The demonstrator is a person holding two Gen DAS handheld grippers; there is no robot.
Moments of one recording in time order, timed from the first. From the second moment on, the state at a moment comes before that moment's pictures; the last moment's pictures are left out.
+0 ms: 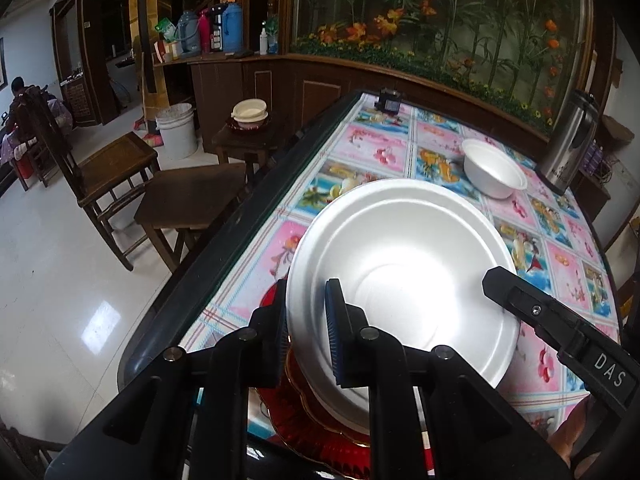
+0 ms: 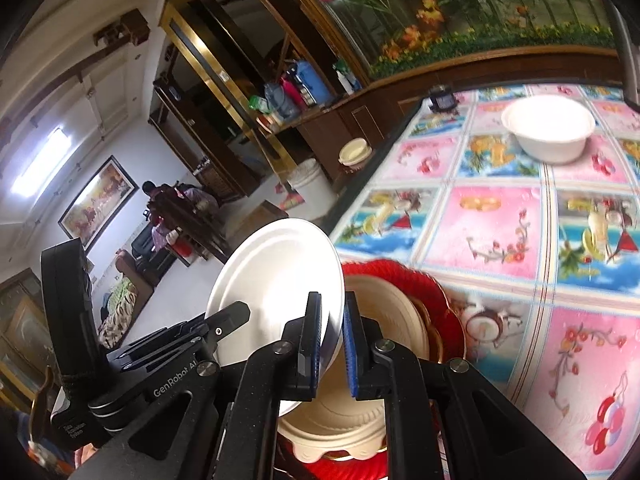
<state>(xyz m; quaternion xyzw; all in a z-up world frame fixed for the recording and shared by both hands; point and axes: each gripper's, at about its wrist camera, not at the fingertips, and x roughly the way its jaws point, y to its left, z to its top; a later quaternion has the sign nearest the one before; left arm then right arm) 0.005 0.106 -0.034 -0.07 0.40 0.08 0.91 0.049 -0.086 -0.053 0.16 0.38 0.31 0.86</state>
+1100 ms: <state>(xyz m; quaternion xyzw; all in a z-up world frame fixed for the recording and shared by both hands) 0.005 0.082 -0.027 -0.02 0.39 0.09 0.92 0.080 -0.206 -0.069 0.15 0.32 0.14 0.92</state>
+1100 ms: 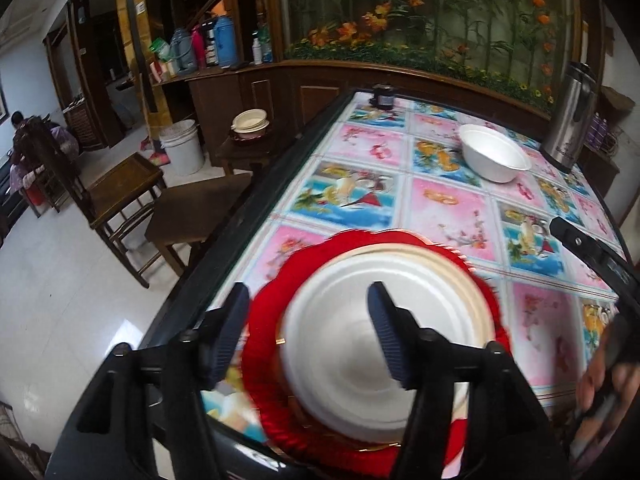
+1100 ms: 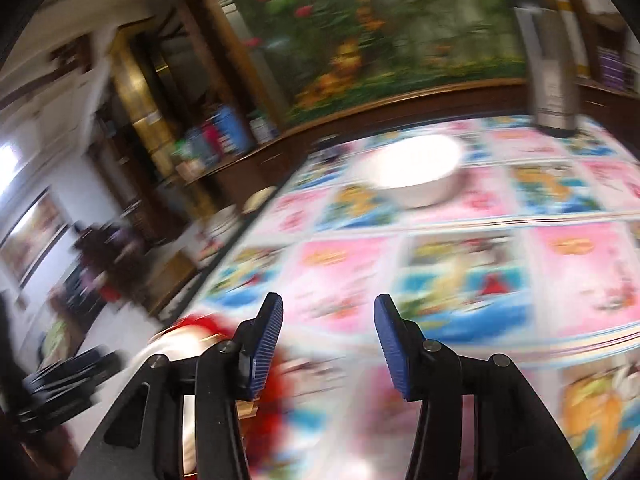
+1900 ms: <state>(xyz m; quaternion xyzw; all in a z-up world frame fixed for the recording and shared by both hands) 0.256 -0.072 -0.016 -0.04 0.48 0.12 0.87 0.137 -0.423 -0.109 0.33 0.32 -0.04 0.89</state>
